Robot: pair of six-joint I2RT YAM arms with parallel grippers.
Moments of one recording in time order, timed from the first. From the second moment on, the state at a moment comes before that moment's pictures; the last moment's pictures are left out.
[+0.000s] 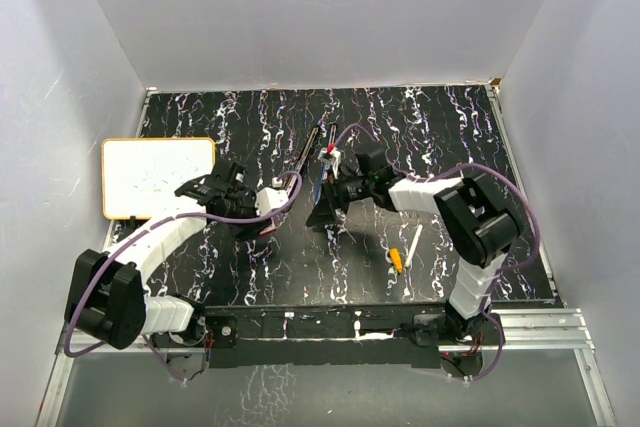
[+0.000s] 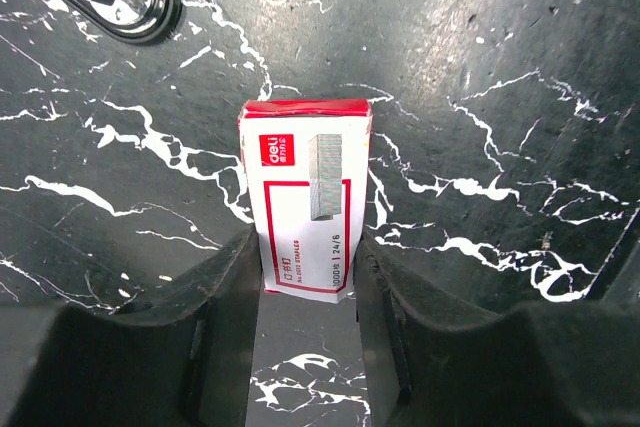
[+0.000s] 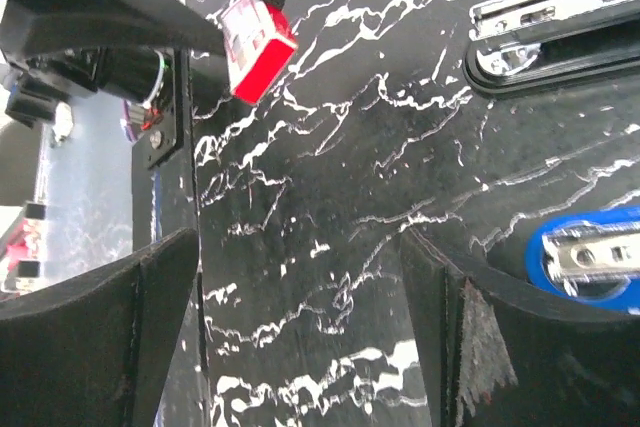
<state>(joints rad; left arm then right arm) -0.39 1.29 0.81 -0.71 0.39 0.83 0.51 1.79 0.94 0.22 -1.03 0.16</state>
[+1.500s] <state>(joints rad) -0.51 1.26 0.85 -0.73 0.34 0.71 0.69 2.01 1.08 0.54 -1.03 0.60</state>
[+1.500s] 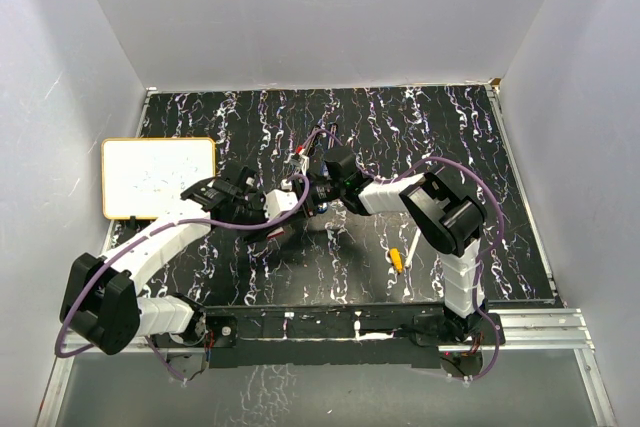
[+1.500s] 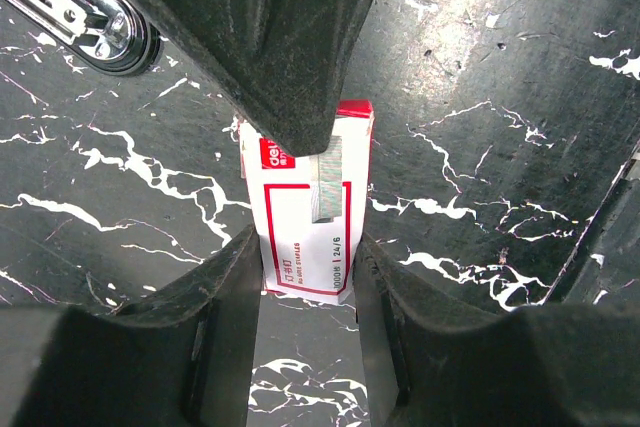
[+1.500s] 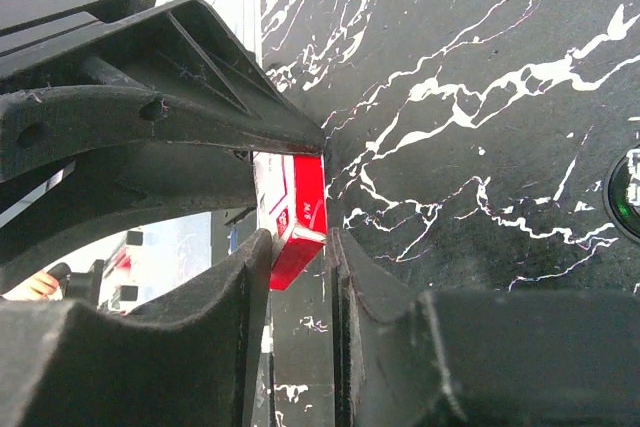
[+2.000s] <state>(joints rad) -0.52 1.25 0.82 -0.71 0.33 0.74 0.69 2.03 1.08 0.53 -1.06 0.58</state>
